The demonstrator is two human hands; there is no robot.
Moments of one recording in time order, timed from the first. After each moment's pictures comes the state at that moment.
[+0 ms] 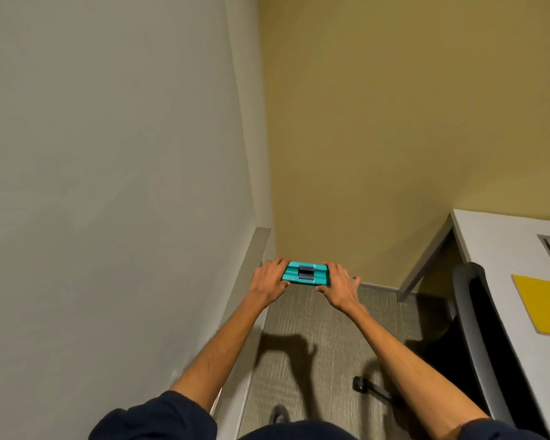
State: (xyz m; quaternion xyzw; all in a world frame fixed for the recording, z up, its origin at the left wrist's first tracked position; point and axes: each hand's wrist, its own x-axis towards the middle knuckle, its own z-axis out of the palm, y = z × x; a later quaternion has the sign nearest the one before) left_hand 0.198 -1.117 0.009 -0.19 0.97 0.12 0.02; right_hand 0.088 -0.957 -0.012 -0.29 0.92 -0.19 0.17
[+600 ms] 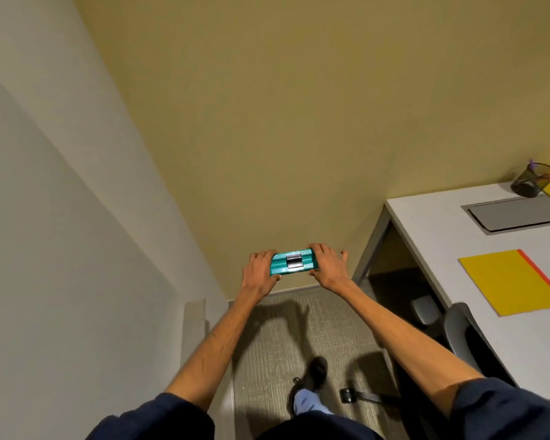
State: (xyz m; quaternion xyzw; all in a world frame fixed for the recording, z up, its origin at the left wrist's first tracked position) left_hand -0.063 -1.167 -0.009 -0.09 0.98 0.18 0.05; right_hand -0.129 -0.986 -0.009 -0.19 0.96 -0.13 0.12
